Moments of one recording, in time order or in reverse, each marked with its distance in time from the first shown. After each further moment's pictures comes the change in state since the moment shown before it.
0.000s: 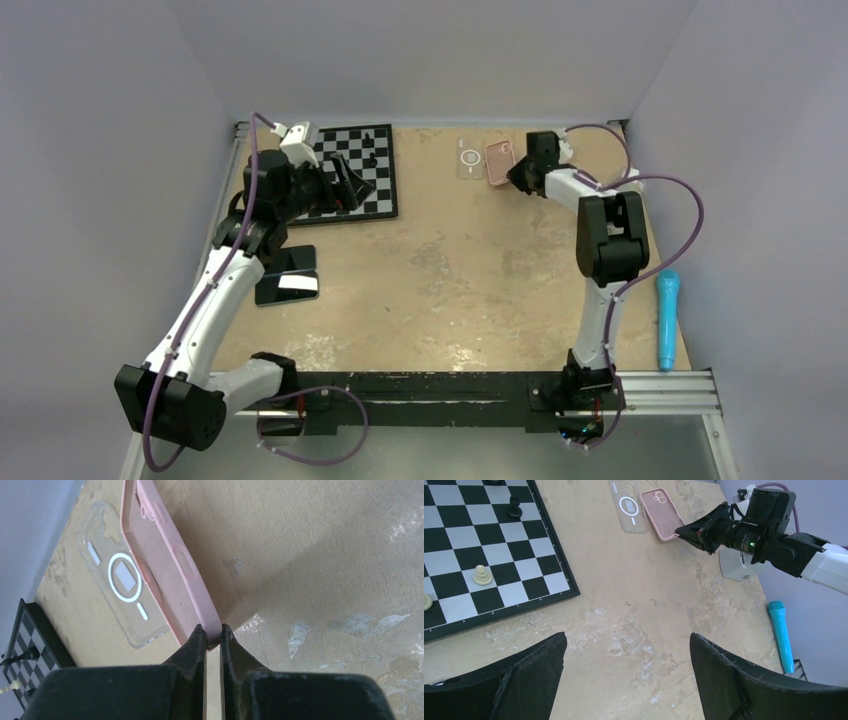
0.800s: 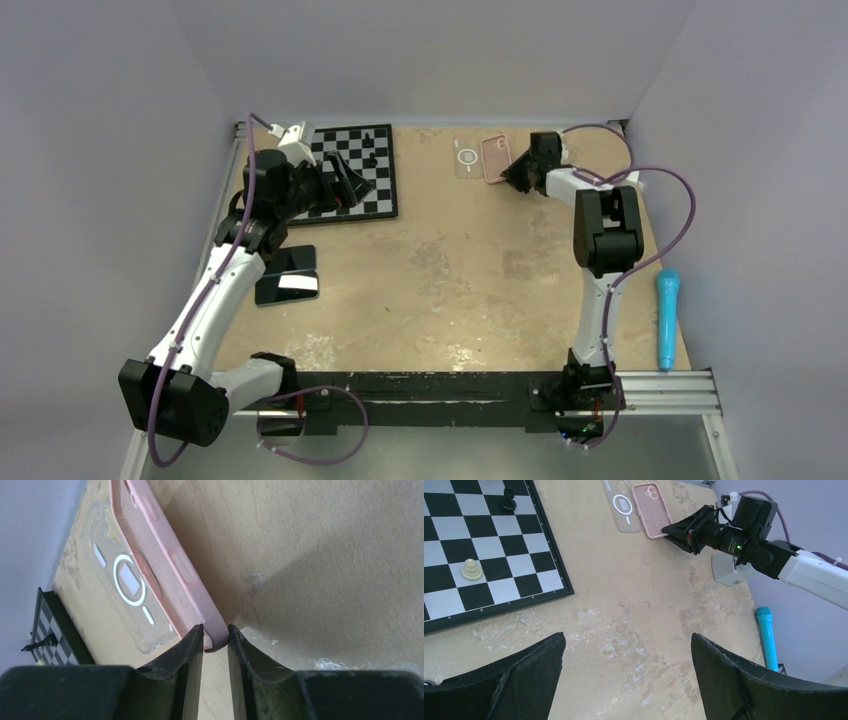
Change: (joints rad) left arm 0.031 0.019 -0.020 0.036 0.045 -0.060; right arm -0.033 0.108 0.058 0.063 -0.146 0.013
